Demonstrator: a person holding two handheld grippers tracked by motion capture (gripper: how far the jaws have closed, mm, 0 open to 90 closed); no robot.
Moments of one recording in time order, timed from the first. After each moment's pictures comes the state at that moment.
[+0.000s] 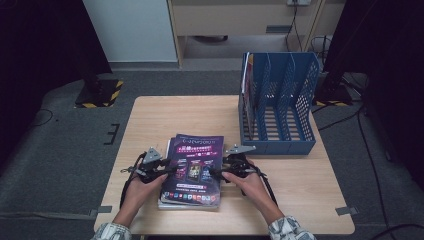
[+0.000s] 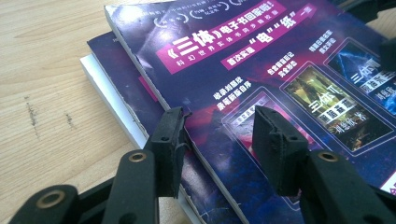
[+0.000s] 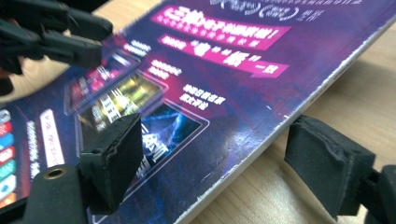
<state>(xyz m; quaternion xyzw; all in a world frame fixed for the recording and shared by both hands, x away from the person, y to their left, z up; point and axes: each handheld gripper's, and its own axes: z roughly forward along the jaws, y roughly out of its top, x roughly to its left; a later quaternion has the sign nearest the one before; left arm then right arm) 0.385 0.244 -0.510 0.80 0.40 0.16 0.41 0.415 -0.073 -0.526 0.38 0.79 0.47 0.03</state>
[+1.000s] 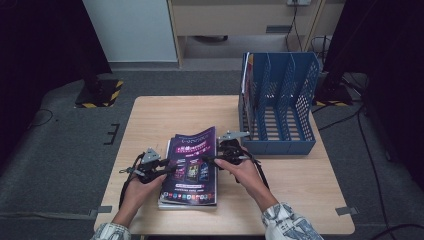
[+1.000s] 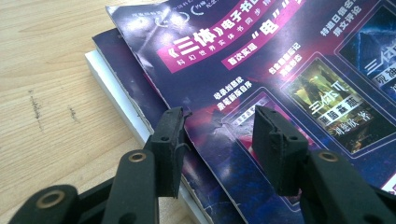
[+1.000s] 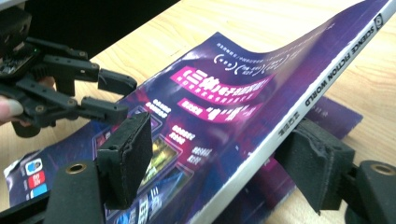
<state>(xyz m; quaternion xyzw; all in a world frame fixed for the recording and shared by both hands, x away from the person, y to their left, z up) 0.384 0.247 -0.511 0.80 0.41 0.16 0.41 0.436 -0.049 -0.479 0.36 0.80 0.48 0.04</state>
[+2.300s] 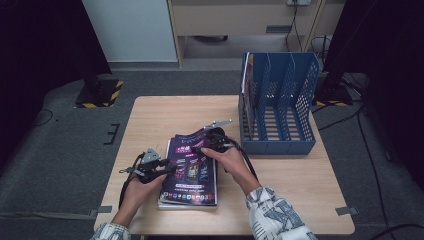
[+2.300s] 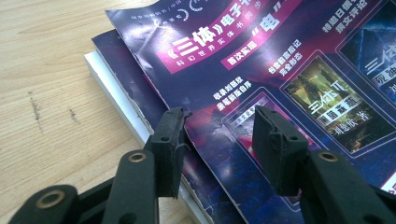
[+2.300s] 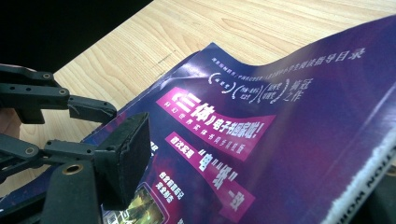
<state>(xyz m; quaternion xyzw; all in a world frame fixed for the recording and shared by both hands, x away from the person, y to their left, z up) 0.384 0.248 -0.512 0.80 0.41 0.16 0.41 0.472 -0.007 -0.476 0.37 0.81 0.44 0.03</state>
